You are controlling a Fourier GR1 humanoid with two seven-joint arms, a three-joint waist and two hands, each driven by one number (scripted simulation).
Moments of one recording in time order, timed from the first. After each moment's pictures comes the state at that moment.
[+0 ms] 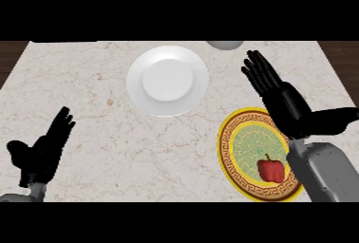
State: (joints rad) left arm -0.03 0.52 -0.24 -1.37 0.44 0.26 -0.07; right arm -0.38 -0.33 0.25 -1.54 -0.39 0.00 -0.04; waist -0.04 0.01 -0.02
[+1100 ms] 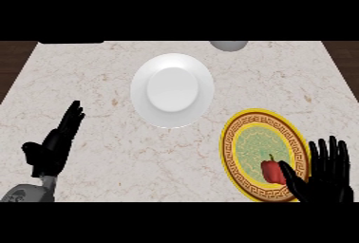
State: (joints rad) left arm -0.09 0.47 -0.24 -1.29 0.34 0.19 -0.19; right arm 0.30 -0.03 0.03 -1.72 -0.52 -0.39 -0.39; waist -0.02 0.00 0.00
